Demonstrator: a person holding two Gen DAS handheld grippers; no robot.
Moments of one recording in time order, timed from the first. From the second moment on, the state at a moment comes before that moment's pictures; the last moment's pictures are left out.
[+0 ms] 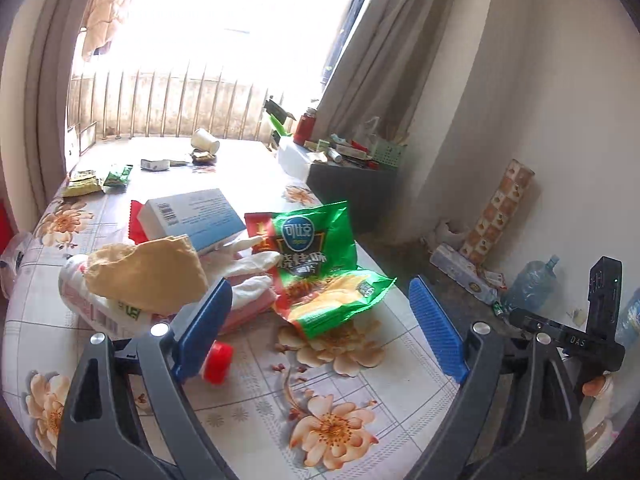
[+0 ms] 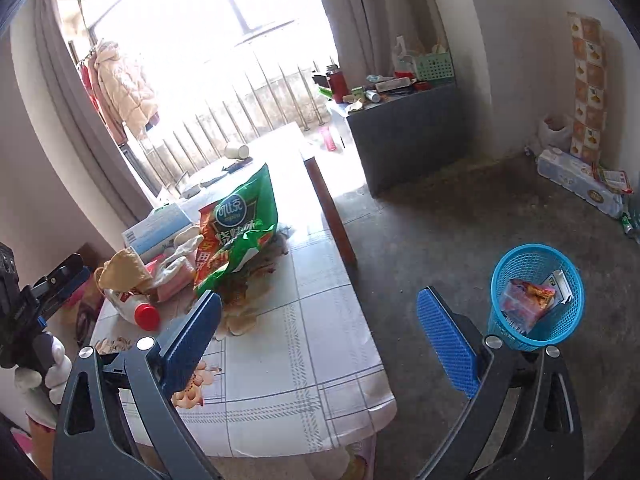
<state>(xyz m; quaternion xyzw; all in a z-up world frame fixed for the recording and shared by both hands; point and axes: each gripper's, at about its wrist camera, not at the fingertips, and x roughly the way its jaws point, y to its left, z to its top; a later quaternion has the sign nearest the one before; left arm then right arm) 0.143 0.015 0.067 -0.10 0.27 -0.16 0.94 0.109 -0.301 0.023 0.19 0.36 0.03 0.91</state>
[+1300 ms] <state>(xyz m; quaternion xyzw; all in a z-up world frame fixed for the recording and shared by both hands) 0.196 0.106 0.018 -0.10 0.32 -0.07 0.94 0.378 -0.084 0.019 0.34 0.57 0.21 0.71</state>
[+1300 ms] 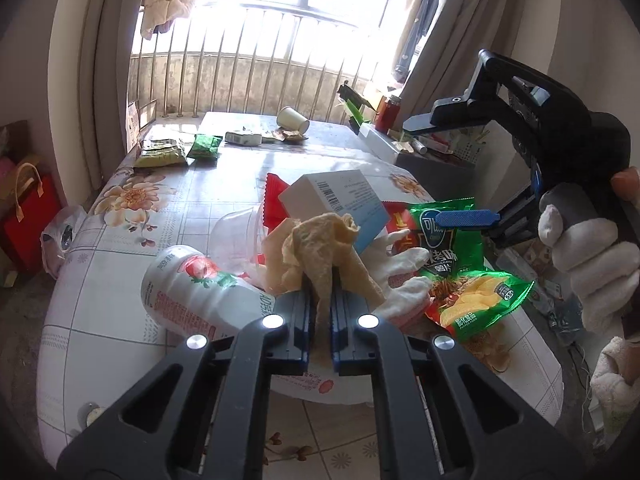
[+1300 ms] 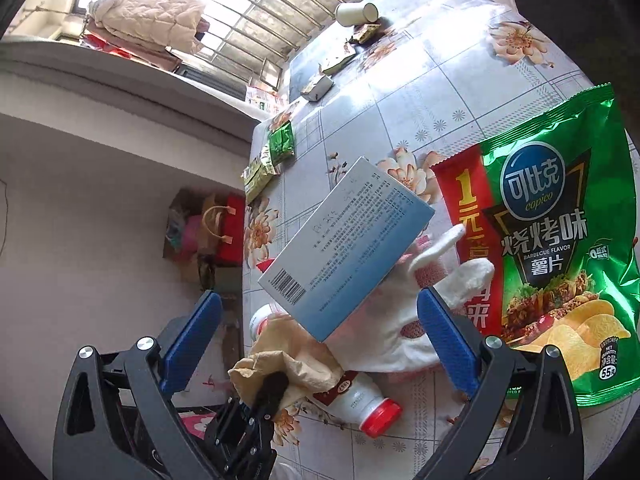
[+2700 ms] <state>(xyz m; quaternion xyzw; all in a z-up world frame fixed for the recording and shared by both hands) 0.162 0.139 0.047 -0.18 0.24 -0.12 0.94 0.387 -0.102 0.014 0.44 0.59 0.20 0.65</state>
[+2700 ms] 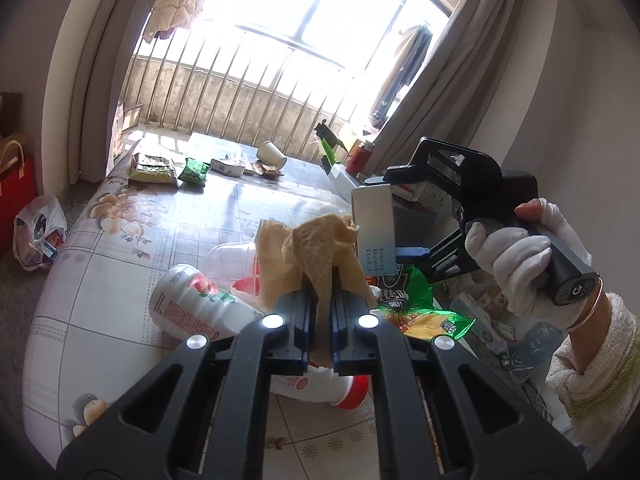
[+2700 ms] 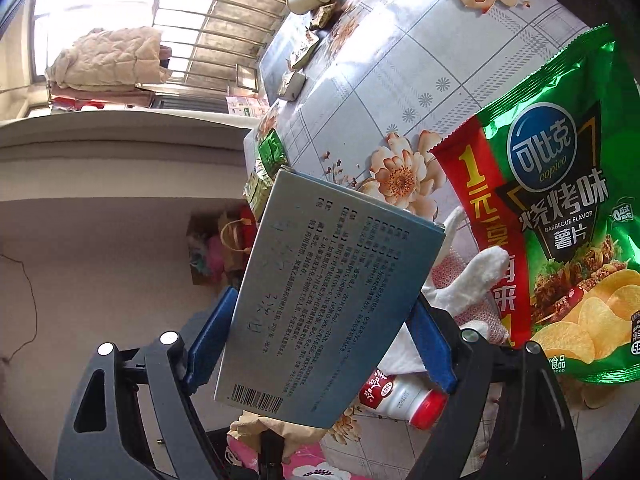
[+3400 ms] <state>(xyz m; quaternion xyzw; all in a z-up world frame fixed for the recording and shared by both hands) 0.149 -0.045 0.112 -0.08 0.27 -0.32 0.90 0.156 -0.383 0.029 0.55 0.42 0.16 0.70</state>
